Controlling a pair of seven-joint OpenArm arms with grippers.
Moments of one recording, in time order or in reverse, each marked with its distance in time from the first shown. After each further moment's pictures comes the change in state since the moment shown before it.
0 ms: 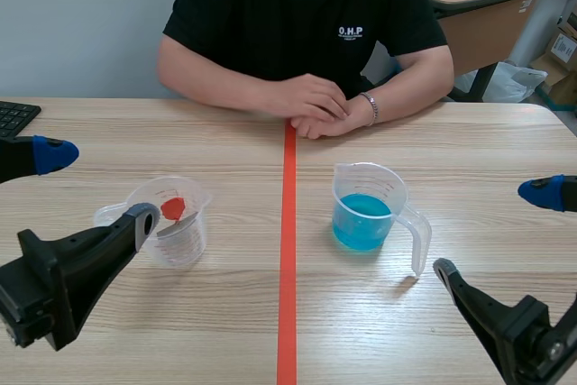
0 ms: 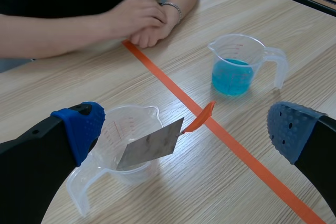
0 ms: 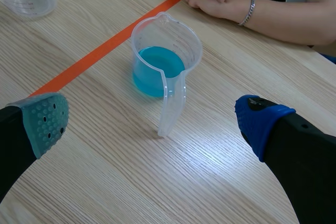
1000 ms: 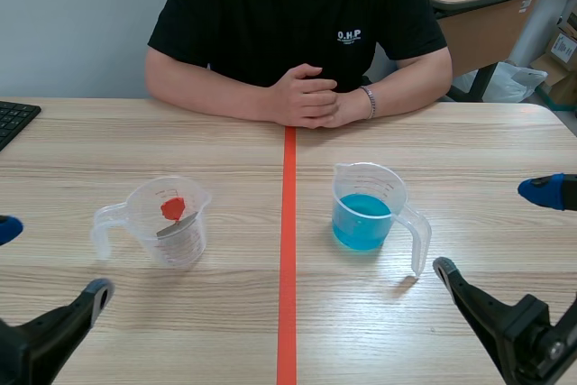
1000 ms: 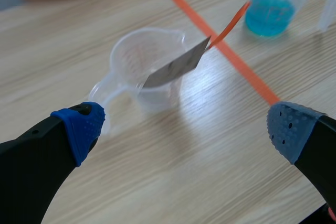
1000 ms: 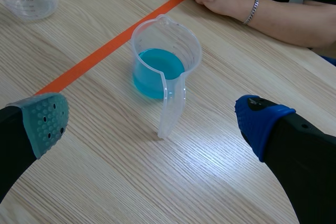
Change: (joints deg) left arm 13.7 0.0 -3.2 -0.3 4.3 10.5 -0.4; right arm 0.0 0.0 0.0 0.0 0.0 0.0 0.4
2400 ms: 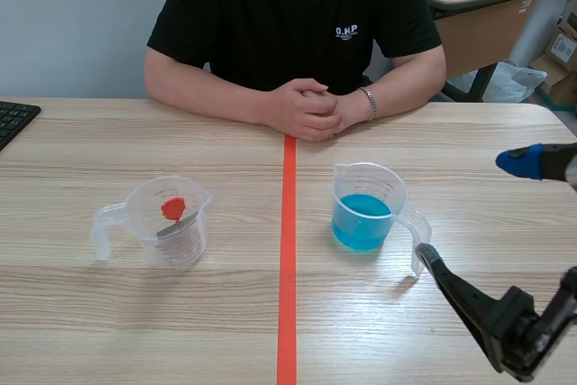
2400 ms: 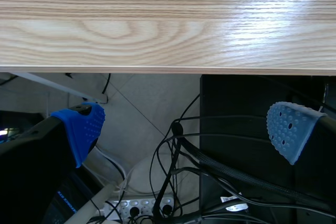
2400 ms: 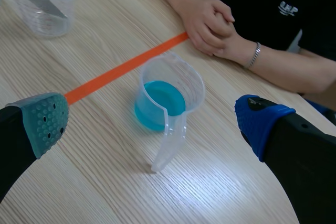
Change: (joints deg) left arm 5.8 7.7 -1.4 -34.4 -7.2 4.1 -12.5; right arm 4.0 1.9 -3.2 0.0 -6.9 0.8 6.4
